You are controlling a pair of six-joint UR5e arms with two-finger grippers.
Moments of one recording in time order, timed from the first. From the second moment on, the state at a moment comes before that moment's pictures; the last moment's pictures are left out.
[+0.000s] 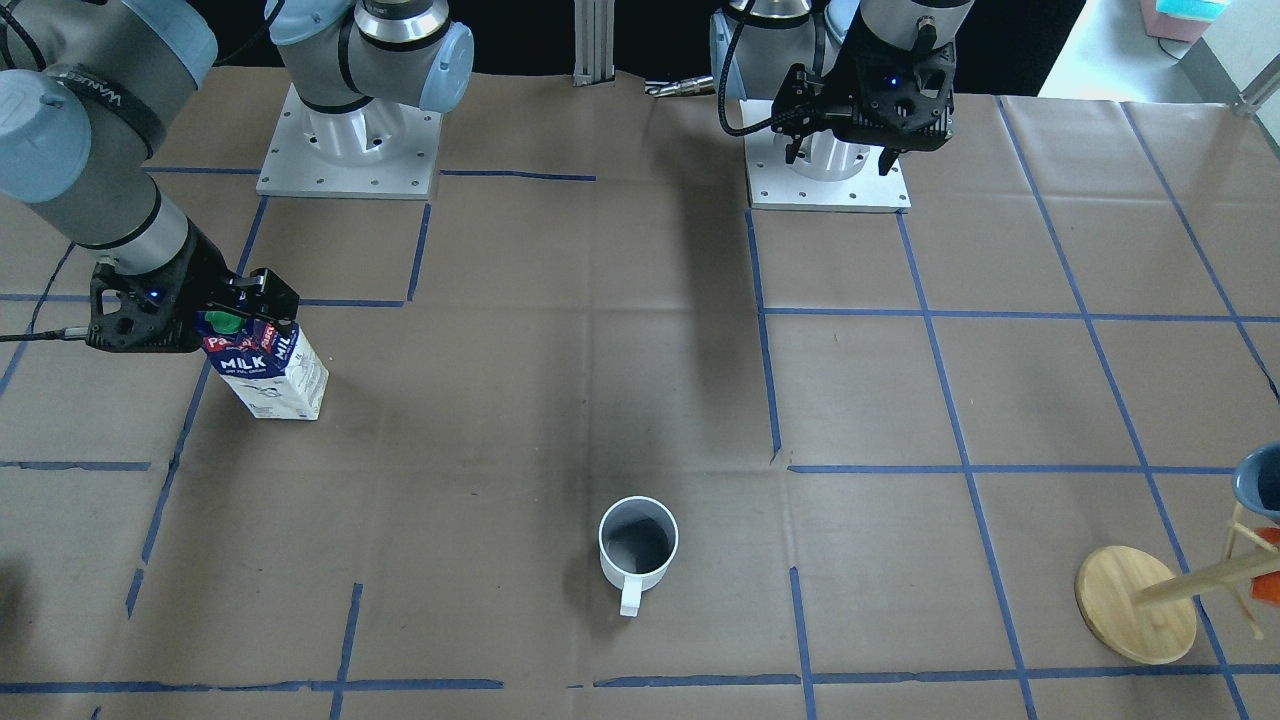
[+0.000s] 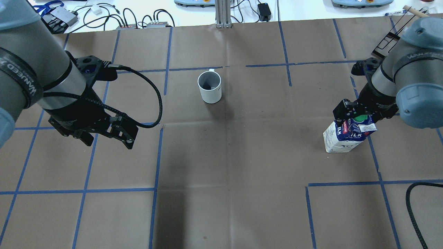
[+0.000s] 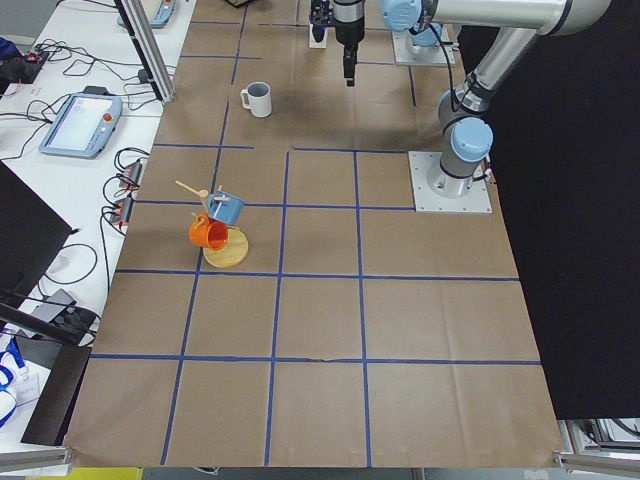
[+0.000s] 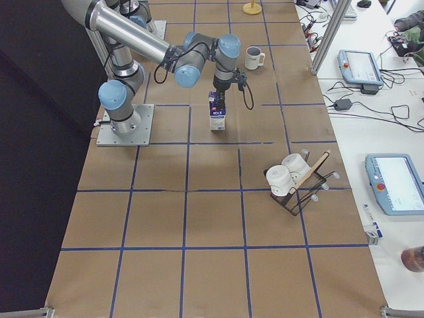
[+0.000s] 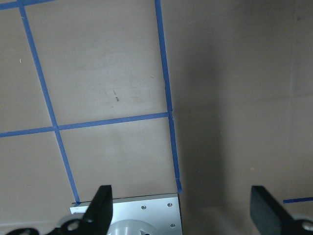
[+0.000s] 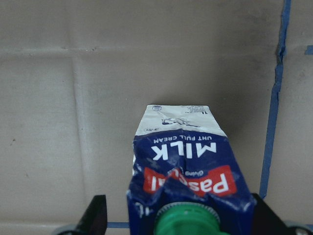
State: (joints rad) left arm -1.57 -1.33 -1.77 -1.74 1.58 0.12; right arm 1.29 -1.55 1.99 -1.90 -1.57 -0.27
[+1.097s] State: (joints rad) left arm -1.54 -1.28 -1.80 -1.74 1.58 0.12; right arm 1.29 -1.55 1.88 -1.81 -1.57 -0.27
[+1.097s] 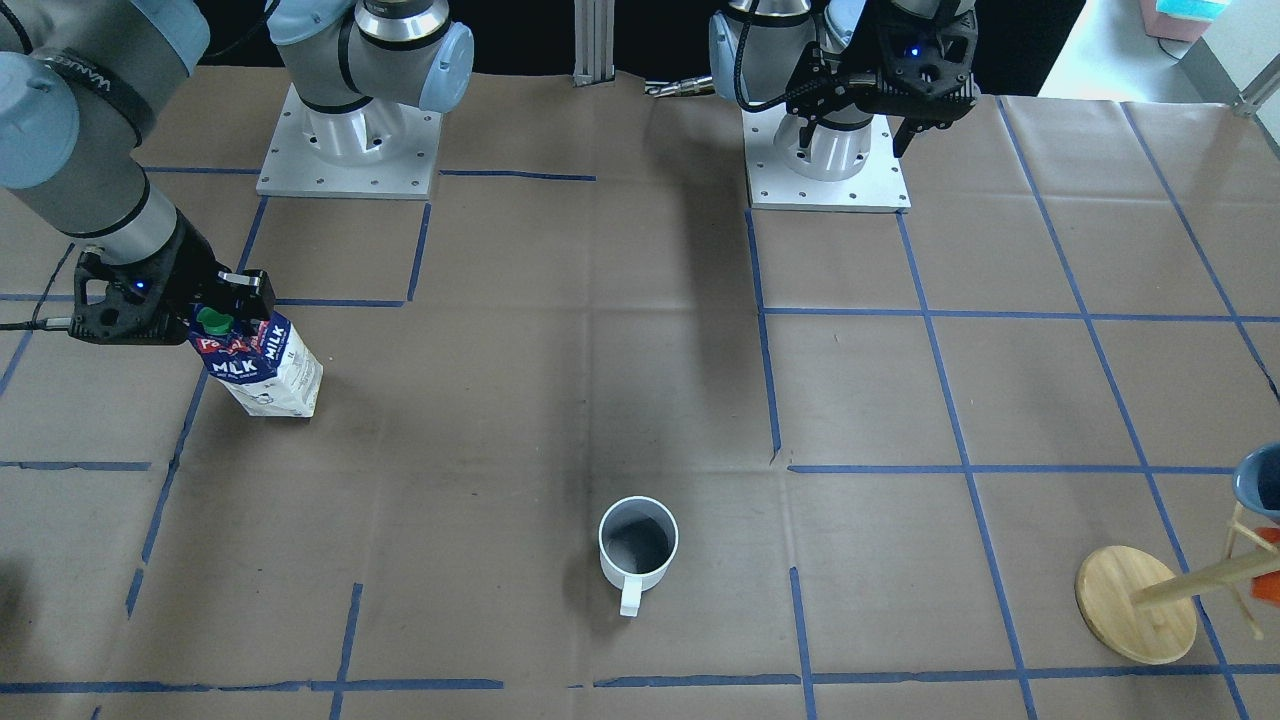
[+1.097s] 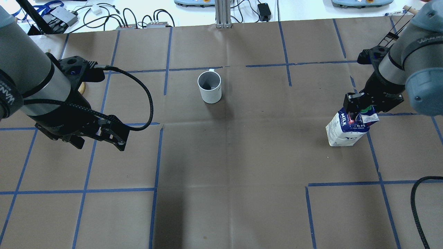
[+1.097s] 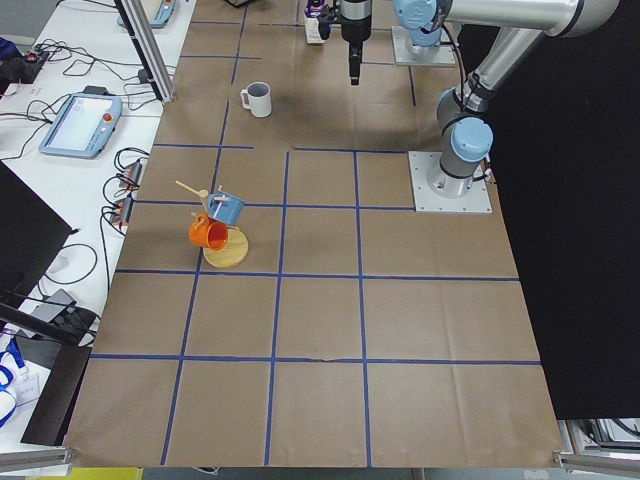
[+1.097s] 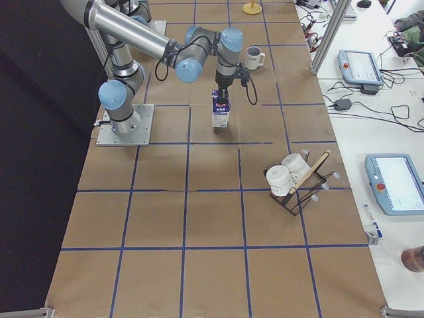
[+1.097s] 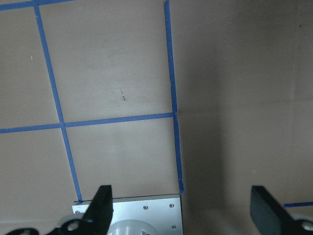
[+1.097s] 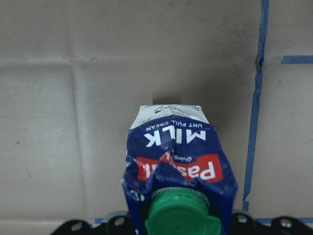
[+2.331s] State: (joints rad) left arm -1.54 -1.28 -1.82 -1.74 1.58 0.12; right arm 1.71 -1.11 1.22 -1.68 -1.57 0.15
